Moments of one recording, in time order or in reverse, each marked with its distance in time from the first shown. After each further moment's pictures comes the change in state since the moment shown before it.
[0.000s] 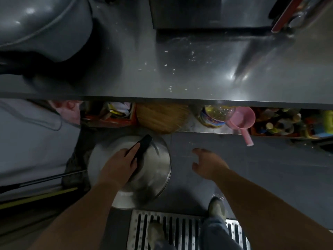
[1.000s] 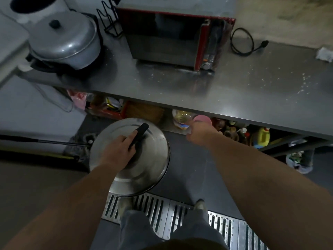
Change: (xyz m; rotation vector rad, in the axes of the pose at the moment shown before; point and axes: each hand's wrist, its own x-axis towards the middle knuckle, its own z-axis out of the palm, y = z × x) left_hand -0.185 0.305 -0.155 -0.061 0.058 -0.233; right_hand -0.219 0.117 -0.244 -0.242 0.040 -0.078
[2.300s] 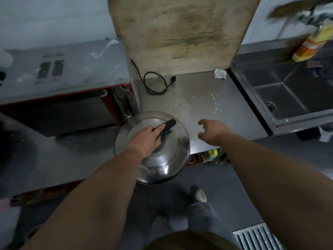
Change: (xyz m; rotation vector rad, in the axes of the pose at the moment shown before) left_hand 0.228 0.370 -0.072 0.125 -0.028 0.641; right_hand -0.012 0.287 -0.154 0.304 0.302 0.371
